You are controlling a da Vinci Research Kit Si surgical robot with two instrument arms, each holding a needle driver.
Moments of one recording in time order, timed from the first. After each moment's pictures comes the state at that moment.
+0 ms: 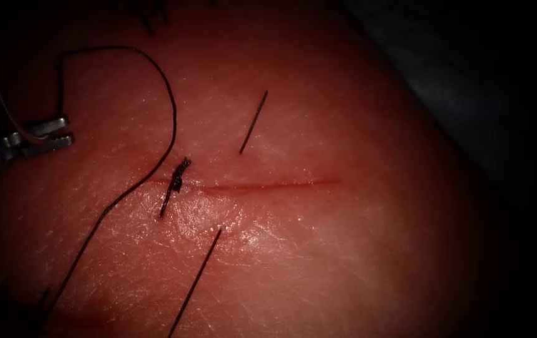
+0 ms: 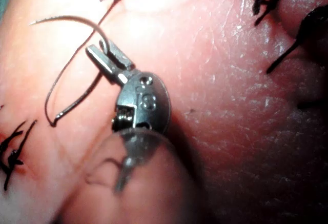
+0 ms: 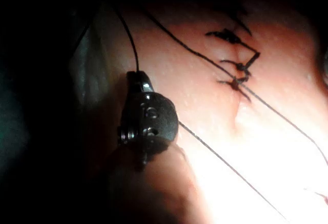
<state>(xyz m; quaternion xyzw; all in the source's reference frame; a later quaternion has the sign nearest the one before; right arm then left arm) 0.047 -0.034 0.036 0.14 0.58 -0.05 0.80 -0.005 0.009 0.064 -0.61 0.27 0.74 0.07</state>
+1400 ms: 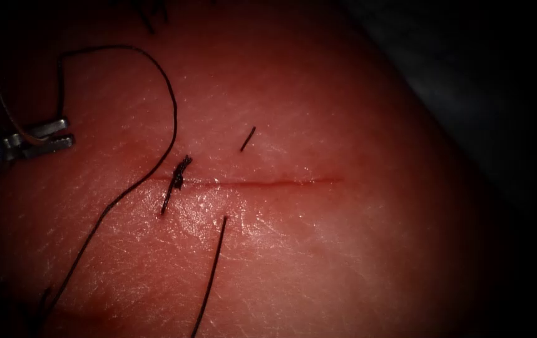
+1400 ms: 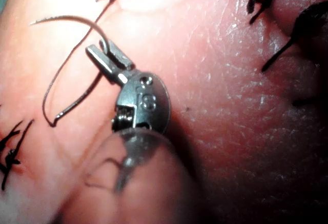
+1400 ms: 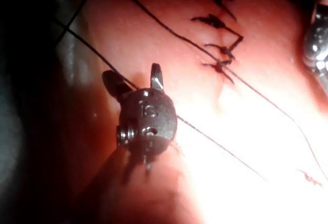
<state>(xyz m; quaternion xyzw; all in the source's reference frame) 0.043 -0.028 0.036 0.11 0.60 0.02 0.79 -0.005 0.008 0.064 -0.61 0.26 0.74 0.07</state>
